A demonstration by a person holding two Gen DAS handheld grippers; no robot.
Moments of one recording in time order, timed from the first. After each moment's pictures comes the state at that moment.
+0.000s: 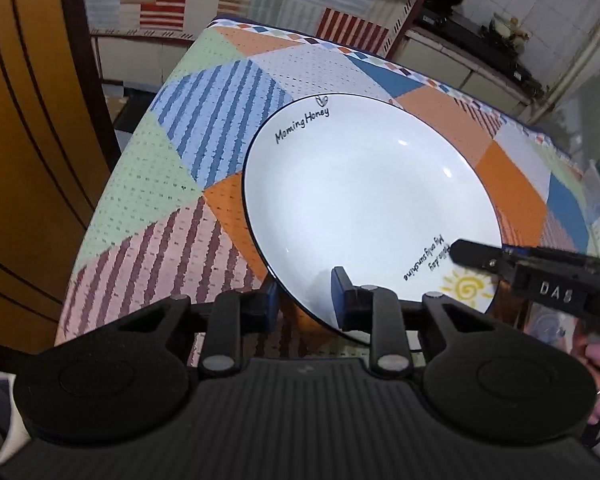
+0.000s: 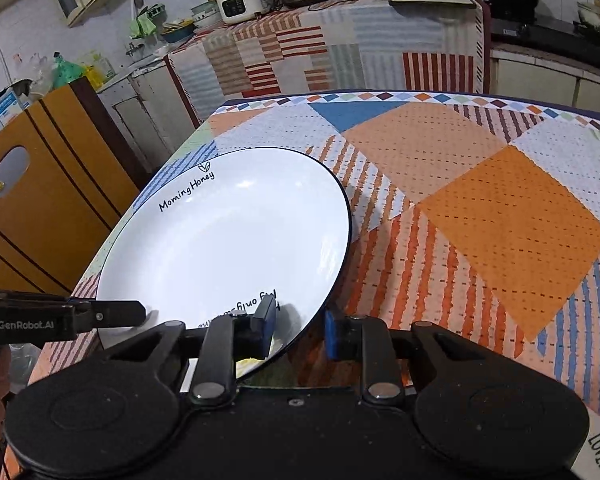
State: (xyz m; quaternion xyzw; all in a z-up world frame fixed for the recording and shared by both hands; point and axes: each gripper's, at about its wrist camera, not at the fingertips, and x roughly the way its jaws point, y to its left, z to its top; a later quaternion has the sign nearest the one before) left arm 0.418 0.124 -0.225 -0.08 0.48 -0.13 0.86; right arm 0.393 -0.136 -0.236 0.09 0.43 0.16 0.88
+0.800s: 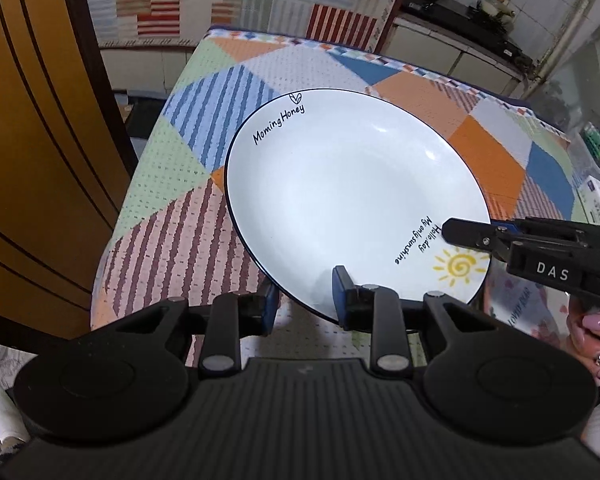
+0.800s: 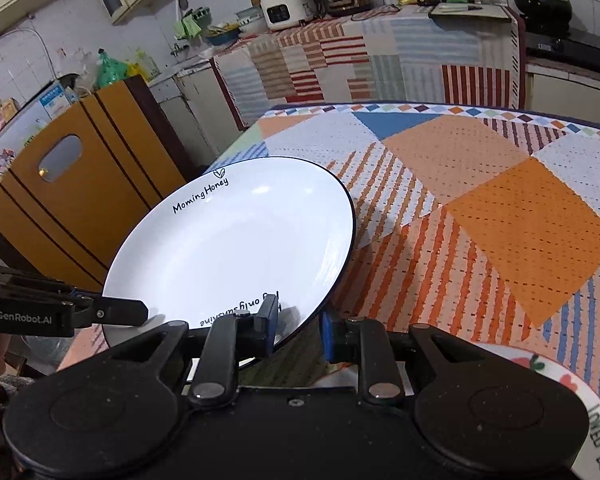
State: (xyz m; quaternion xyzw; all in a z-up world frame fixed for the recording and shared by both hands) left arm 0.368 0.123 -0.182 -0.05 0.48 -0.13 0.86; right arm 0.358 -0.145 -0.215 0.09 0.41 0.23 0.88
